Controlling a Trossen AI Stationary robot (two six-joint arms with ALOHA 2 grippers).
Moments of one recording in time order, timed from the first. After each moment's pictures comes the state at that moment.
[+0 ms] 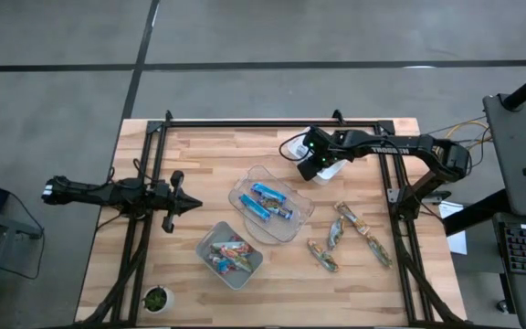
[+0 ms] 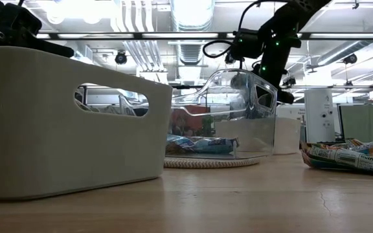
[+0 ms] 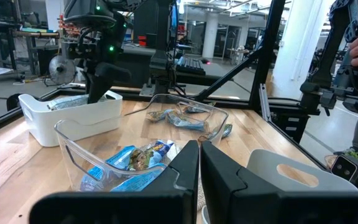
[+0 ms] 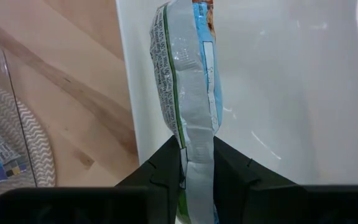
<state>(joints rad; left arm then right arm) -0.14 0.08 0.01 0.03 -0.07 -0.11 -0.42 1.57 1.02 -0.64 0.11 0.52</state>
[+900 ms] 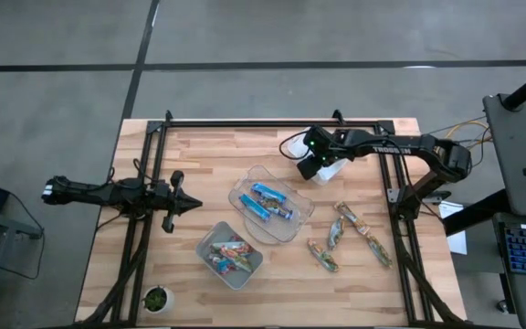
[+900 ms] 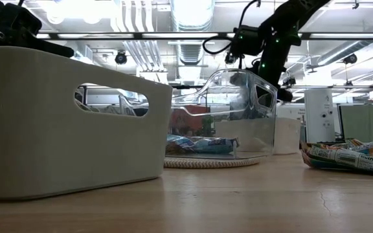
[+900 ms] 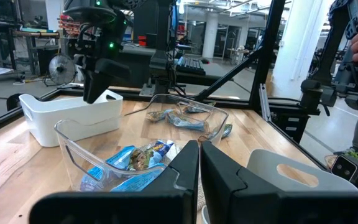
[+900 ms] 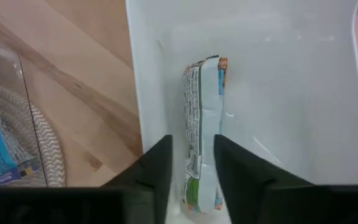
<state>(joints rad) -0.14 0.08 0.01 0.03 -0.07 -0.11 -0.42 1.56 1.03 -0.64 0.10 0.52</state>
